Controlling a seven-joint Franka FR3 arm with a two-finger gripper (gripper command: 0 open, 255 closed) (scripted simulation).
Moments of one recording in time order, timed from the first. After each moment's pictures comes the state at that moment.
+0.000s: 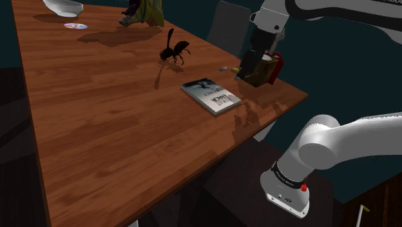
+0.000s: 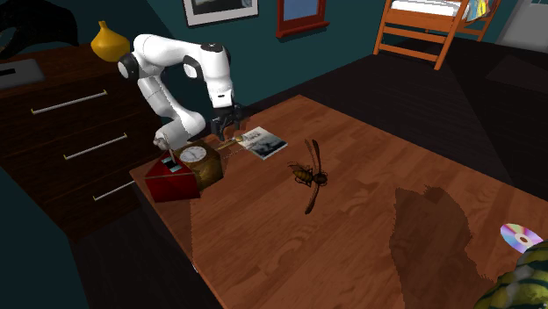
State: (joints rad) arm -0.02 -0.76 0.02 -2.35 0.05 1.64 -0.06
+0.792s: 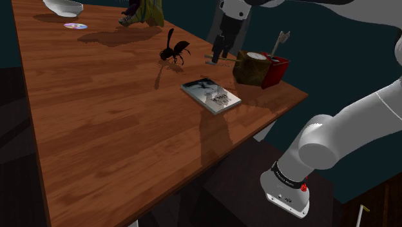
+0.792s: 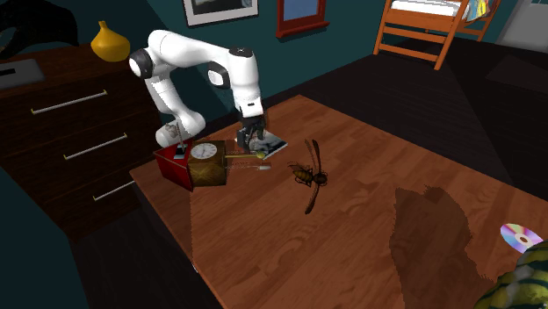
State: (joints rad) arm -0.01 -0.36 0.01 -2.05 0.02 1.76 -0.14
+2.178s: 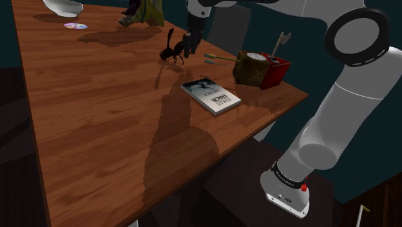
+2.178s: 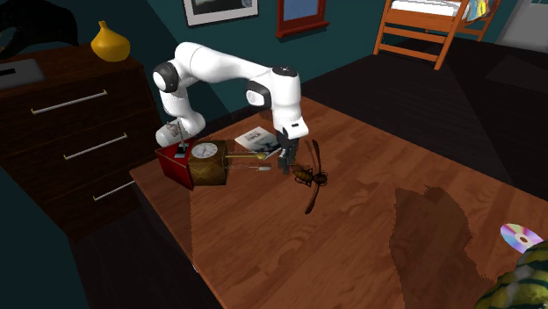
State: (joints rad) arm 0.00 0.10 0.03 -1.62 -0.01 1.82 -0.21
